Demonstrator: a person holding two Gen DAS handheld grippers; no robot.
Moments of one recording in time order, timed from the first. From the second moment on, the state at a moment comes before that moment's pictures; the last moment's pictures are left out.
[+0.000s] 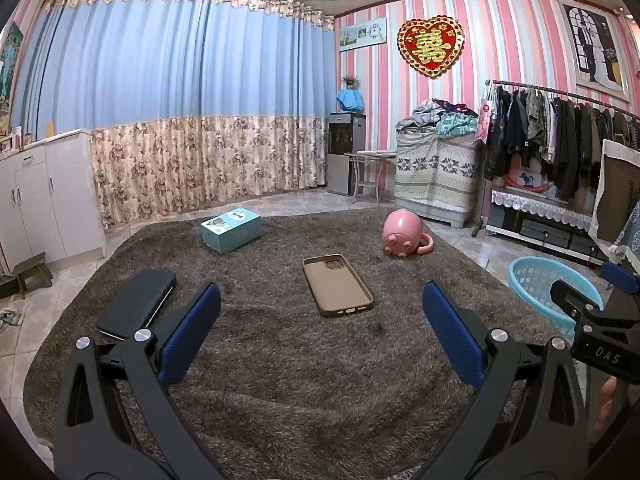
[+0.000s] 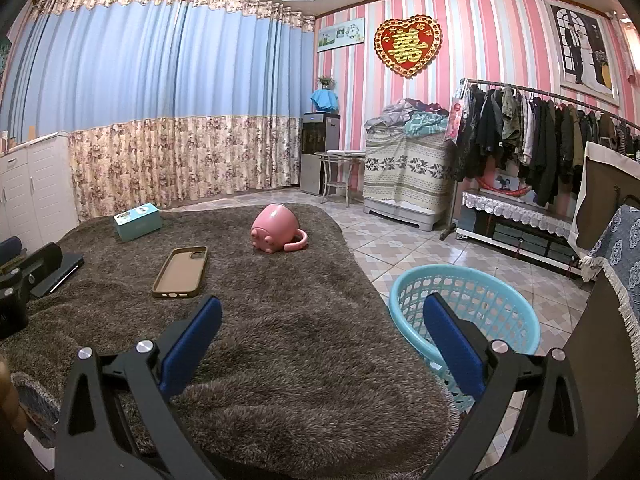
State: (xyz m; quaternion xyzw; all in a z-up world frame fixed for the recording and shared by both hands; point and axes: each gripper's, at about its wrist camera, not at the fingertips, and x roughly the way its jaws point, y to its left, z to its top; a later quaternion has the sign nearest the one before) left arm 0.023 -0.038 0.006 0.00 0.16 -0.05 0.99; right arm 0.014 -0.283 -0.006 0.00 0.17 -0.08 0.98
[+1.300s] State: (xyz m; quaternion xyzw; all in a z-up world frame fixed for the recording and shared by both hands) left arm 0.024 -0.033 0.008 0.01 0.15 -0.04 0.99; right arm 0.015 -0.282 -0.006 0.00 0.17 -0.08 0.98
